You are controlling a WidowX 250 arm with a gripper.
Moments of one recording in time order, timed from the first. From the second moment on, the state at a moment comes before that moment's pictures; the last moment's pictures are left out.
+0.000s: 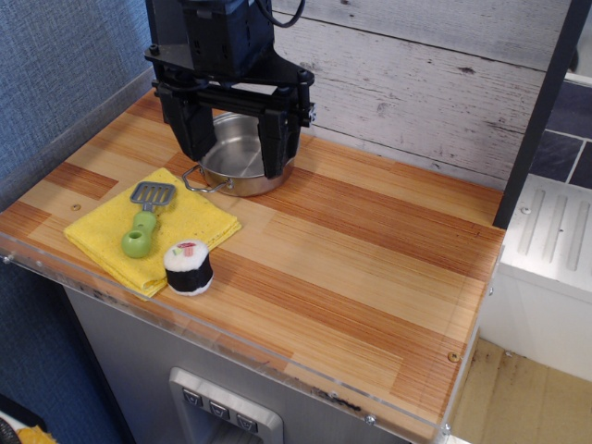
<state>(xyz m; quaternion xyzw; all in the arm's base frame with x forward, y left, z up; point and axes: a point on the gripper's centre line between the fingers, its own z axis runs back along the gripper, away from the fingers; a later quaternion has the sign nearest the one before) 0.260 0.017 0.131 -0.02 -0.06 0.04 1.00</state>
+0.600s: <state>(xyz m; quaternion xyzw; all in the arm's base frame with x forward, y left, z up) 0.267 0.029 0.106 0.01 -0.01 0.02 1.00</state>
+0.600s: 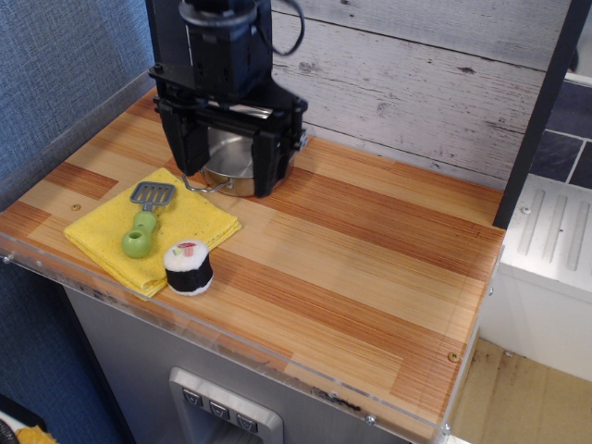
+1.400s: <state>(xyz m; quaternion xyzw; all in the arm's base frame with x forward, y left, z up) 0.346 0.046 0.066 0.05 -0.06 -0.05 1.00</state>
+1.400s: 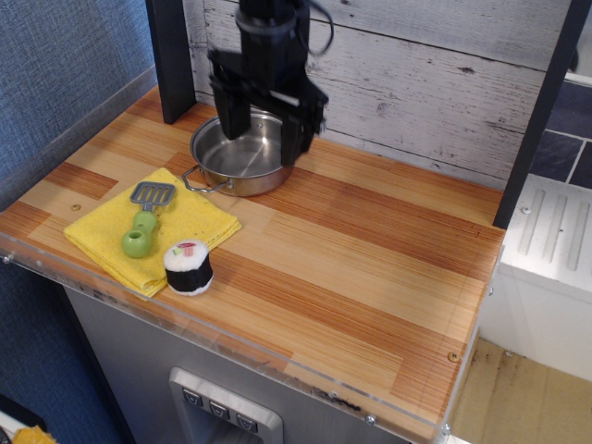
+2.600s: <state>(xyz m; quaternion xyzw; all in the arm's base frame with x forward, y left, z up) 0.365 0.051 0.010 0.08 -0.03 -0.10 0.99</state>
